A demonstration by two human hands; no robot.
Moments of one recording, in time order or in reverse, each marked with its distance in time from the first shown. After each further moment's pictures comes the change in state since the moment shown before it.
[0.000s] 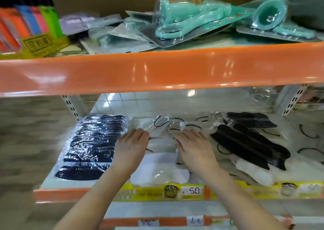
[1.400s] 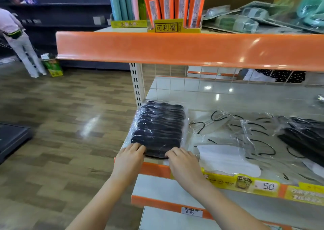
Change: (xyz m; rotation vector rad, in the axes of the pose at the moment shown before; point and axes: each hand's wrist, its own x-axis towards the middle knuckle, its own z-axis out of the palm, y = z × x) left_hand -0.183 -0.153 -0.061 0.061 -0.378 -0.342; right_hand -0.014 -0.230 0.084 0.124 -0.463 -0.070
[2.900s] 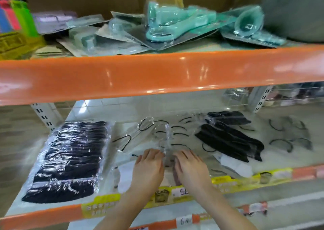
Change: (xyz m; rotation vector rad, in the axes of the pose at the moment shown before) left_hand 0.097 0.277 0.020 -0.374 -0.170 0.187; right_hand -0.094 0.205 -0.078 -0.065 0.225 0.422
